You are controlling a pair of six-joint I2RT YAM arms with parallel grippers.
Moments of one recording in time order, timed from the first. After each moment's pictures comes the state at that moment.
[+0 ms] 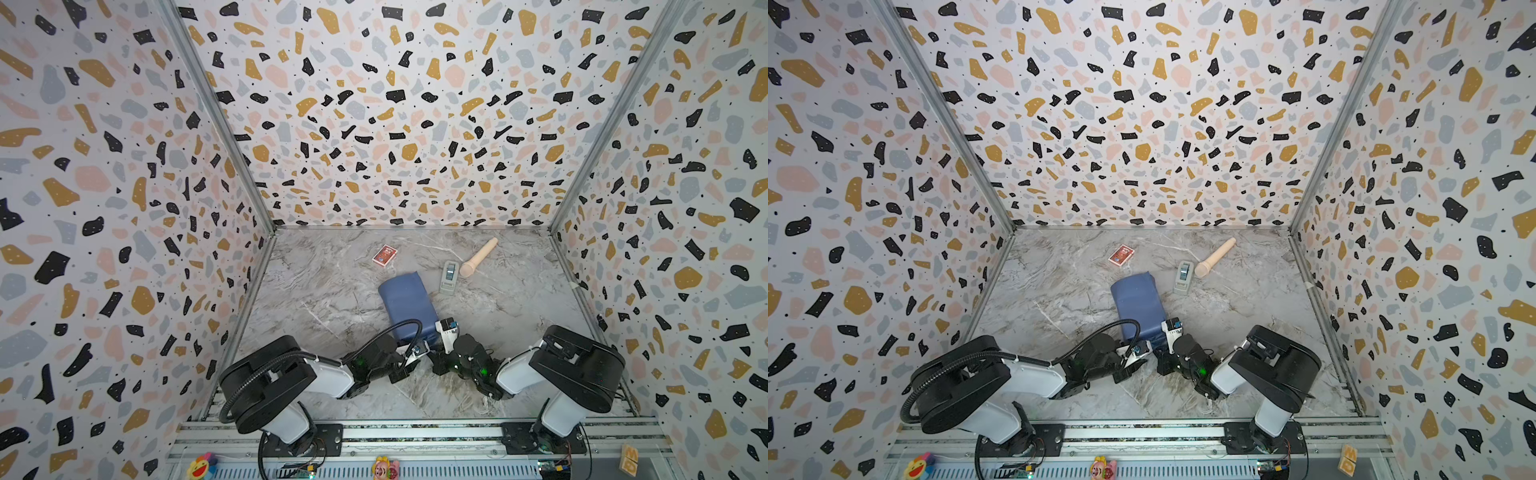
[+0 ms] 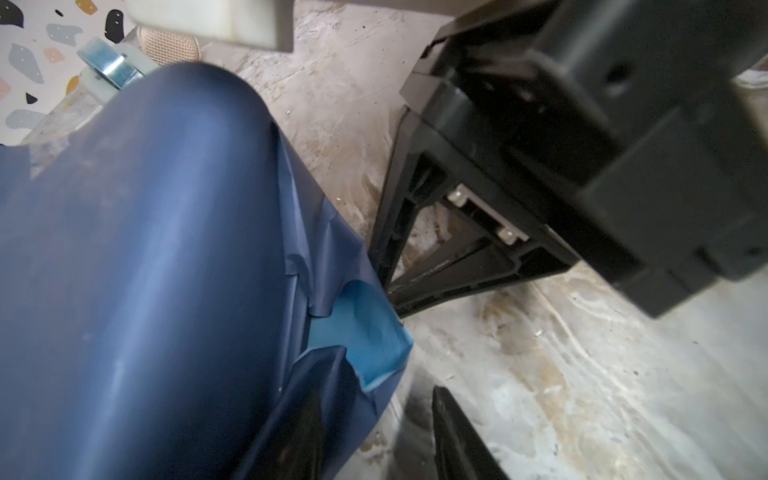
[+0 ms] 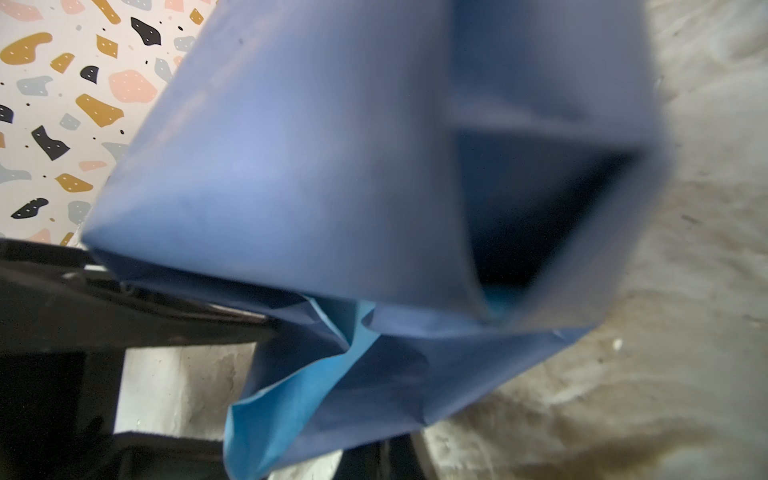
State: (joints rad) left arm -0.91 1.54 0.34 0.60 0.10 0.39; right arm 0.91 1.67 0.31 0.83 -0.02 0.59
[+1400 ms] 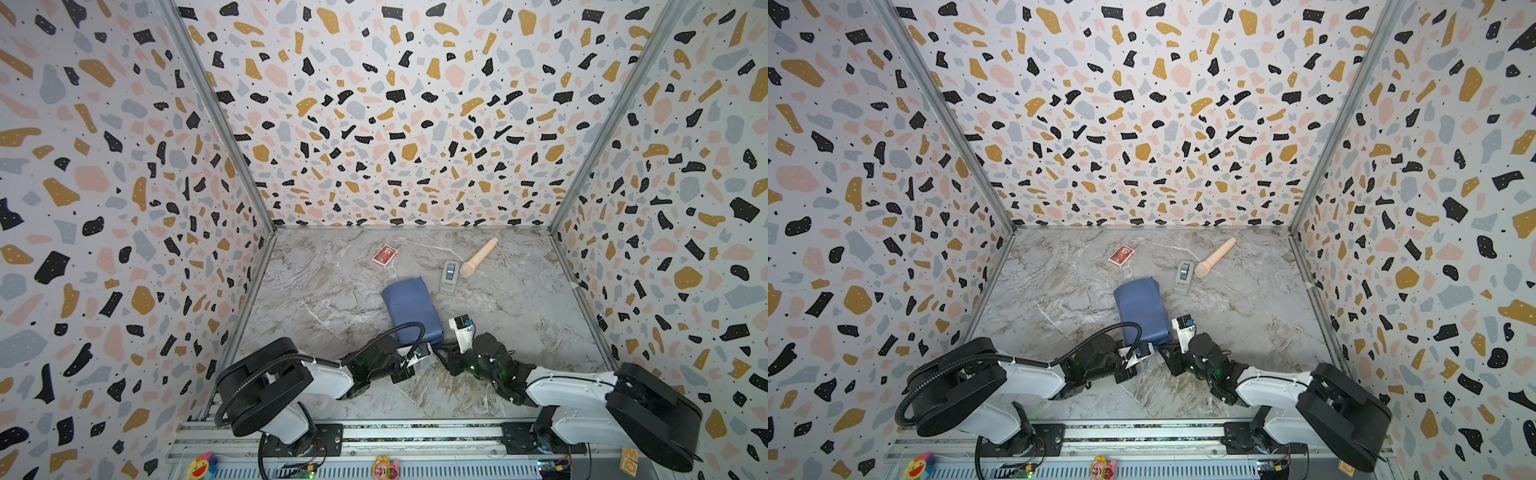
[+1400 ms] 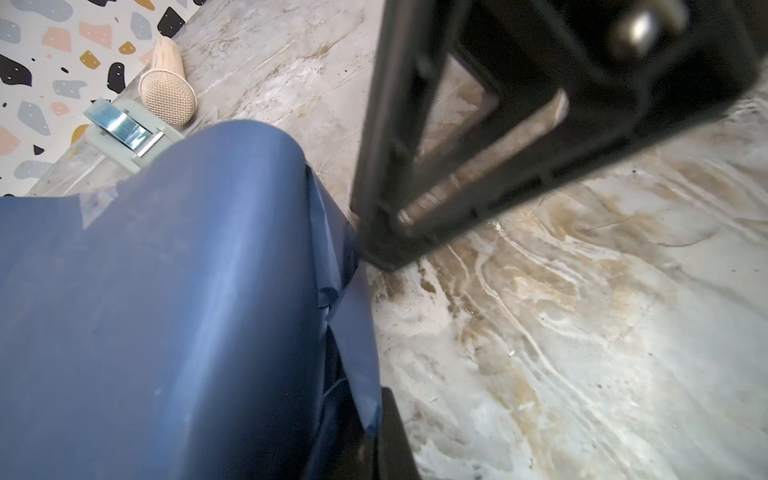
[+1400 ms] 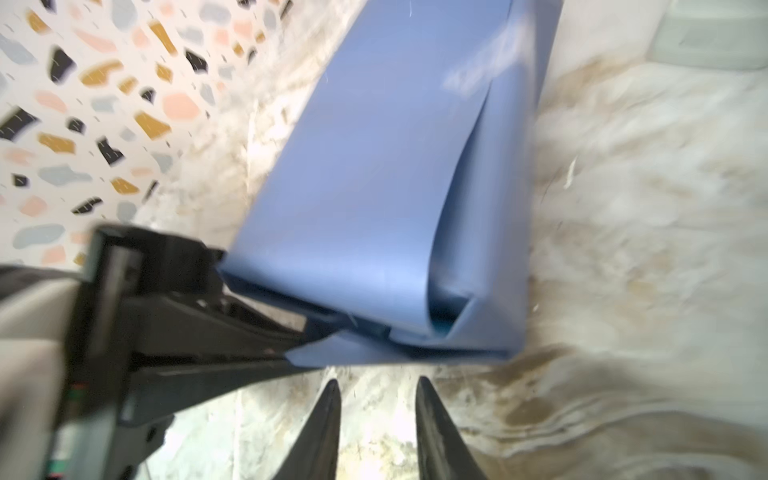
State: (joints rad) left arm -0.93 1.50 0.34 0.62 0.15 0.41; right arm 0.86 1.17 0.25 0.44 -0.06 0.52
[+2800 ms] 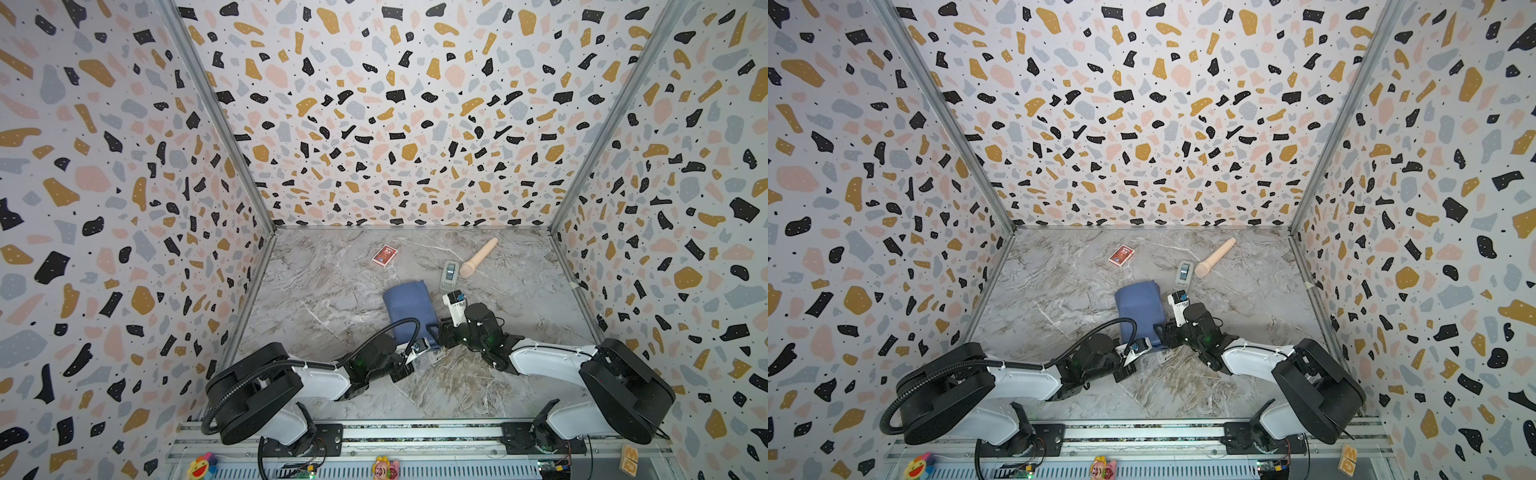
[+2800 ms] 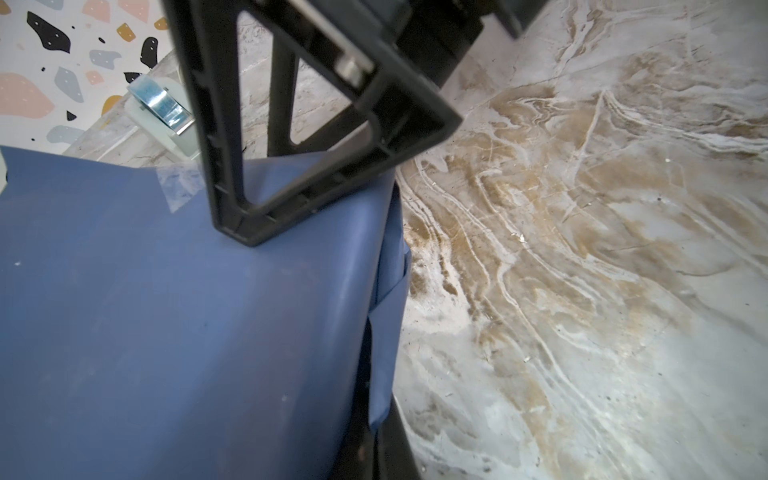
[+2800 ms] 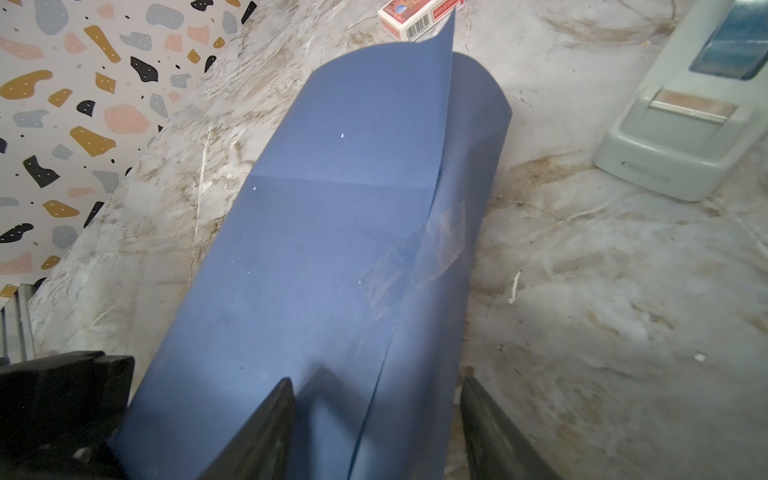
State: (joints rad) left arm -0.93 1.45 0.34 0.57 0.07 0.30; right arm 0.72 1.42 0.49 0.37 -0.16 0.39
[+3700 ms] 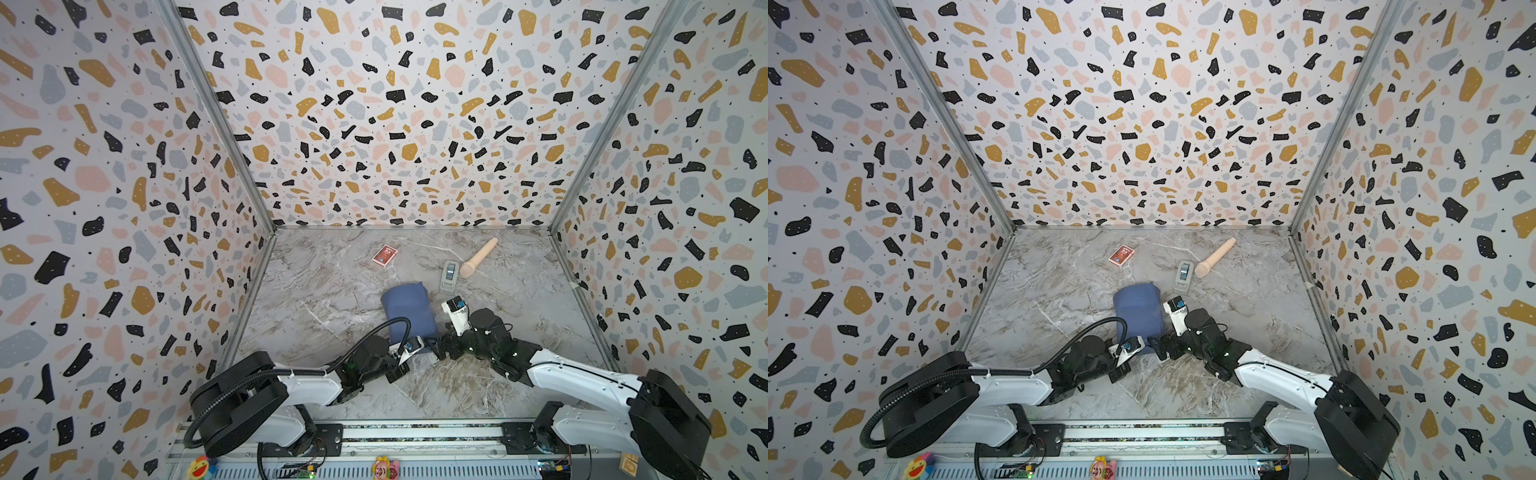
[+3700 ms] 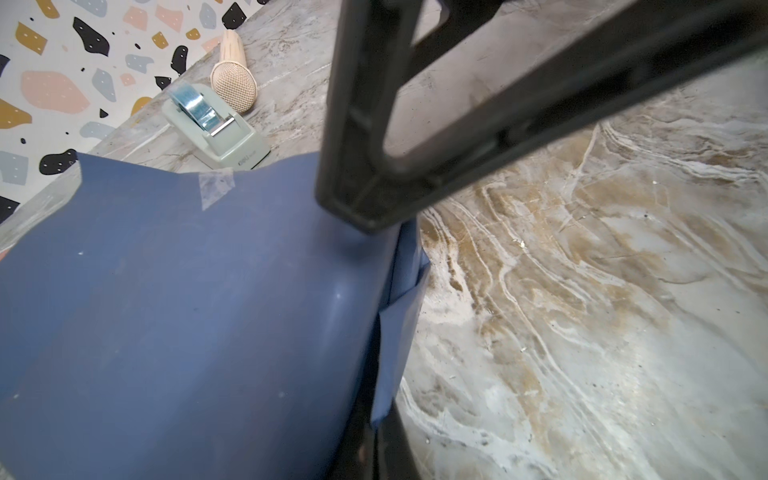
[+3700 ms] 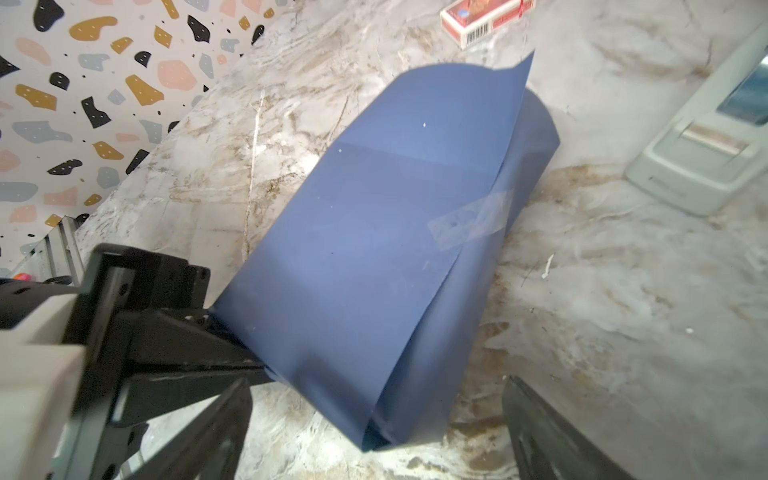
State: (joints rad) left arm -0.91 1.36 0.29 0.58 0.07 0.27; right arm 0.81 1.15 0.49 0.12 -0.14 0.32
